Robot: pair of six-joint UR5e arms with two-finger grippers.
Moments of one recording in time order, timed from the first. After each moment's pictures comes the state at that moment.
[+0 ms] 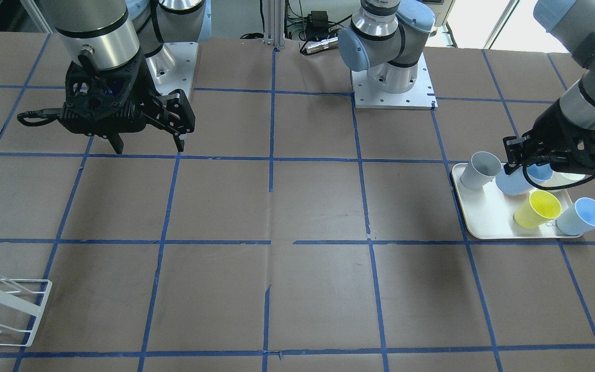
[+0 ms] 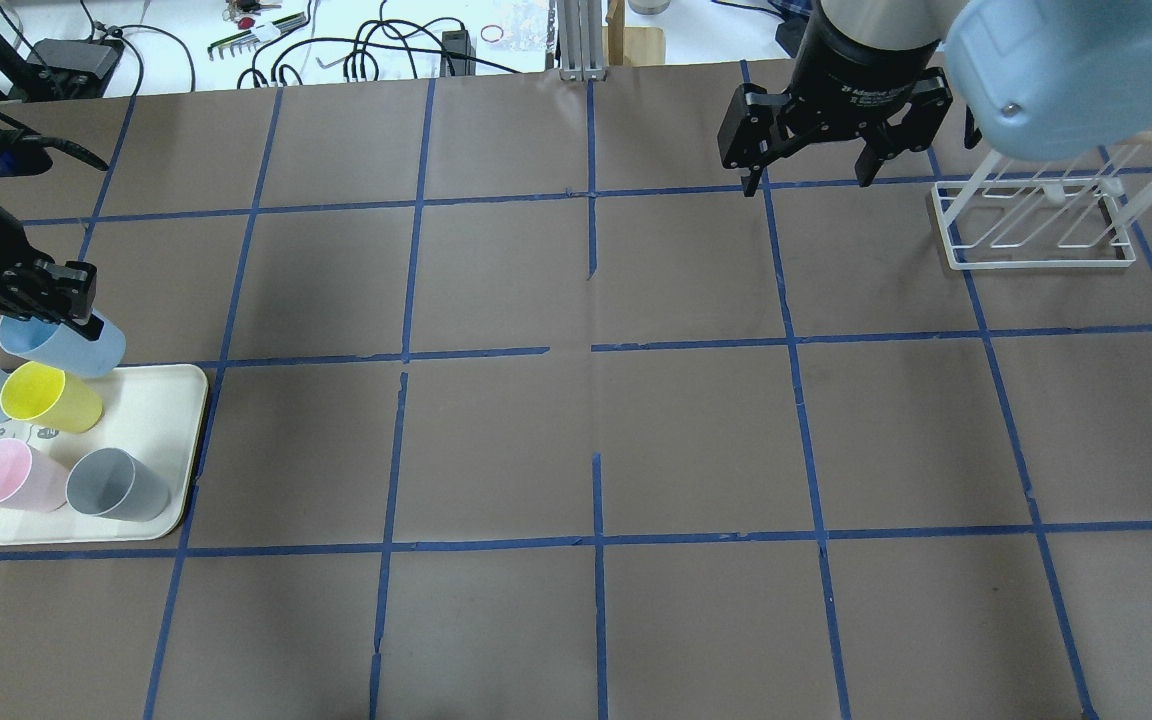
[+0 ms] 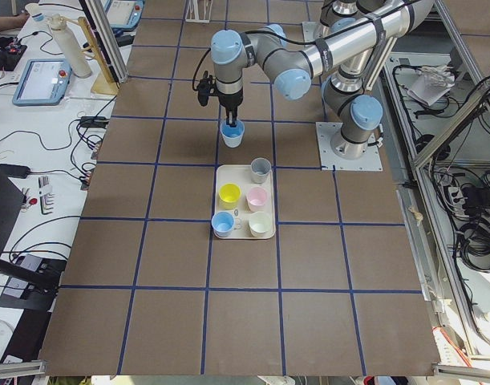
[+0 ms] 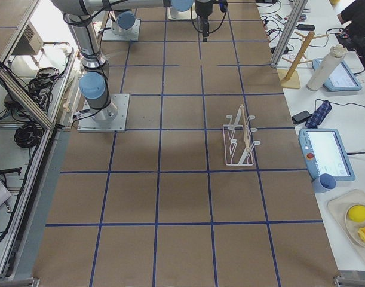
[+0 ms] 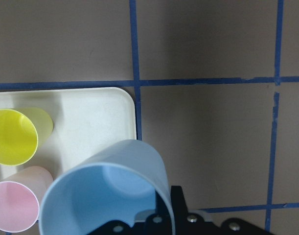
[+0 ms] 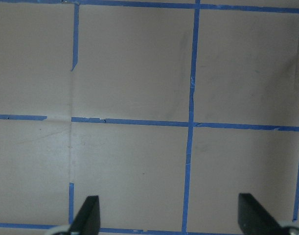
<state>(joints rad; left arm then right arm) -1.09 -1.62 -1.77 -1.38 1.56 0.53 1.68 -1.49 1.48 -1.65 -1.56 0.05</state>
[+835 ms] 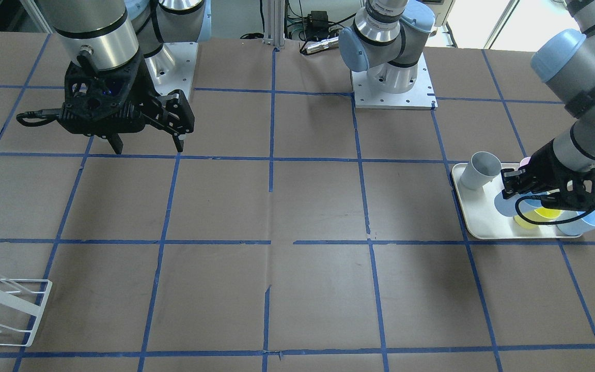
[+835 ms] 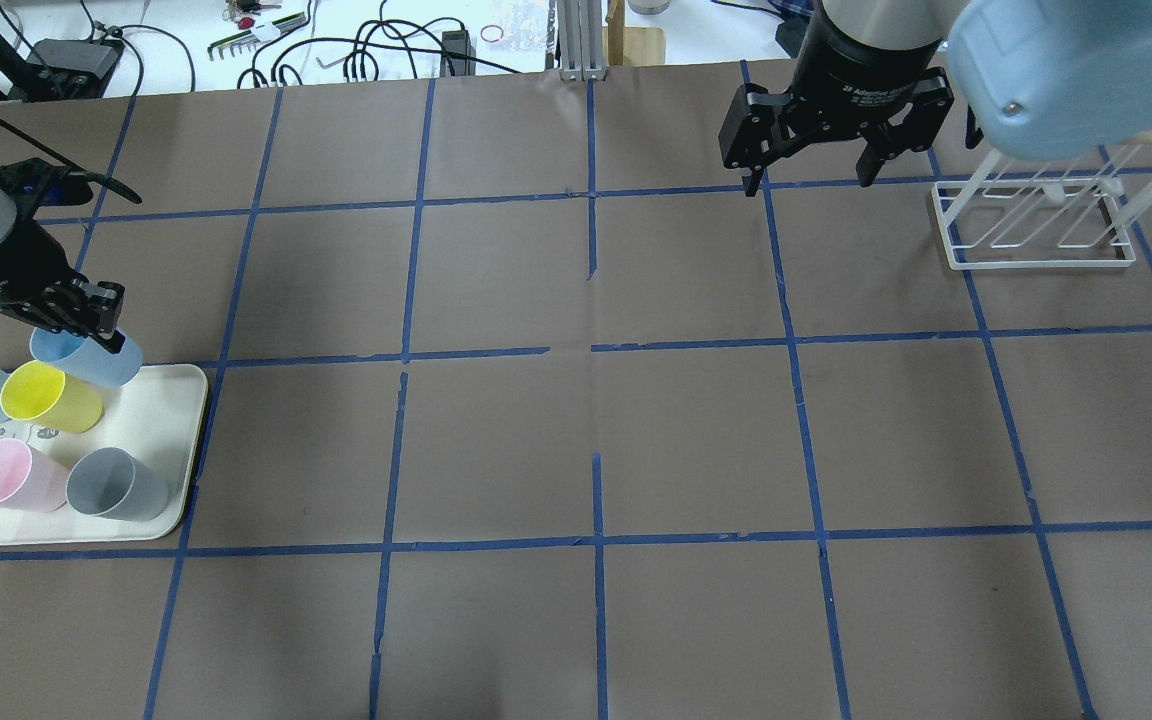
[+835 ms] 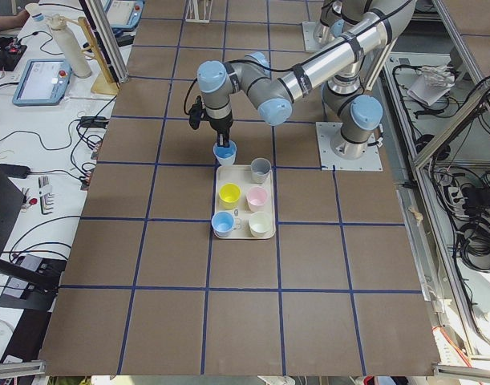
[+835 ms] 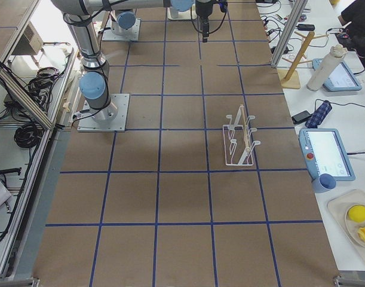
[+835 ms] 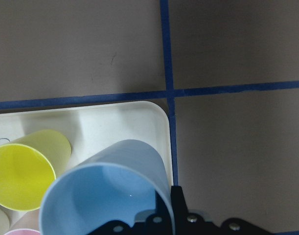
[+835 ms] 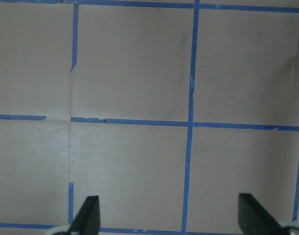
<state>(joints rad) -1.08 -1.76 -1.78 -1.28 1.61 0.55 1.68 -1.49 1.48 -1.65 -1.56 0.05</state>
